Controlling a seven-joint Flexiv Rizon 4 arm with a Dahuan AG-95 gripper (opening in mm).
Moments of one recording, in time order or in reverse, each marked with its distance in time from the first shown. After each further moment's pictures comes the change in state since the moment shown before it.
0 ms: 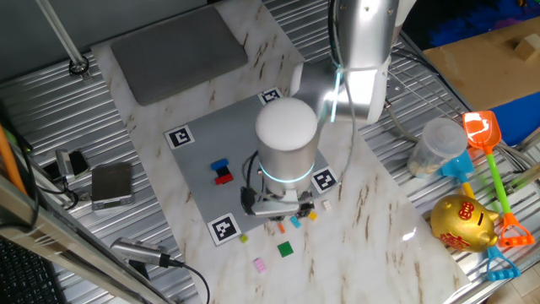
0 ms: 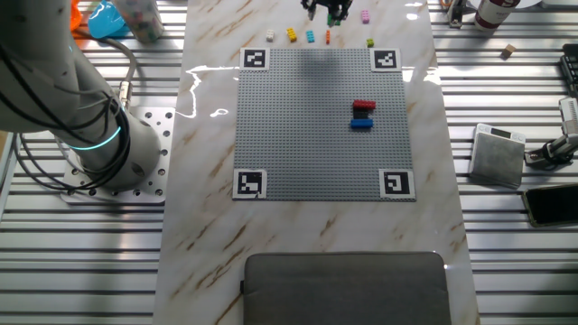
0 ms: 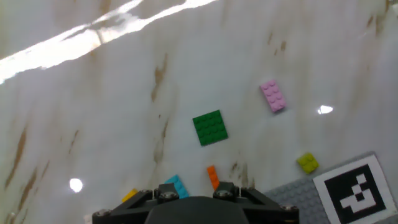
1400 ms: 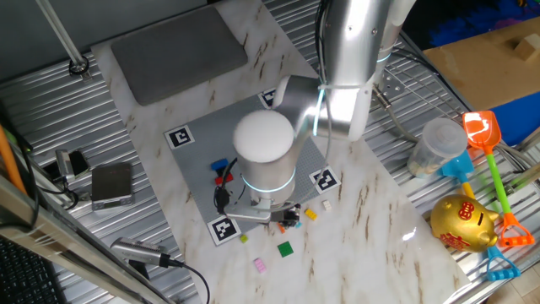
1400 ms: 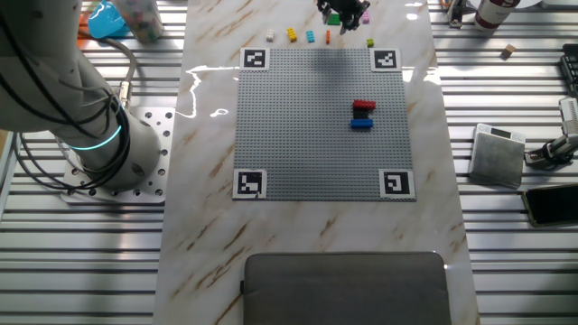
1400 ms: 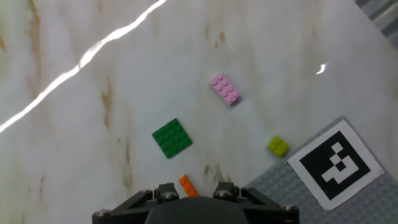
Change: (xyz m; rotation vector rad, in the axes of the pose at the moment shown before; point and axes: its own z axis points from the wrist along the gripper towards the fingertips) arm 0.001 -0.030 0.010 -0.037 0.008 0.262
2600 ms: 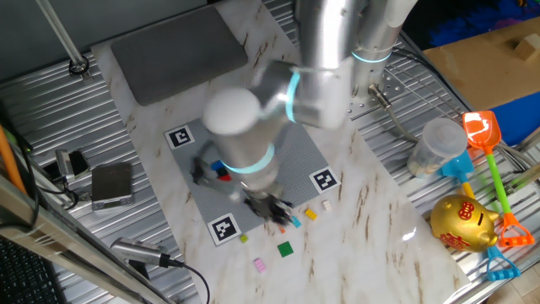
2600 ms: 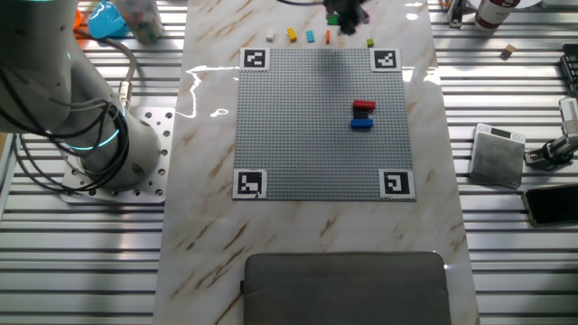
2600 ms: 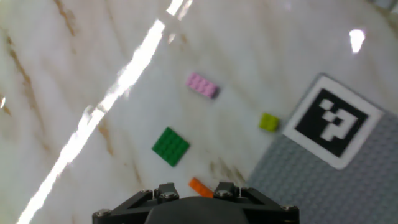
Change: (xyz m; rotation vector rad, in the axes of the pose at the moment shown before) arm -0.005 0.011 -0.002 -0.113 -0.049 0.356
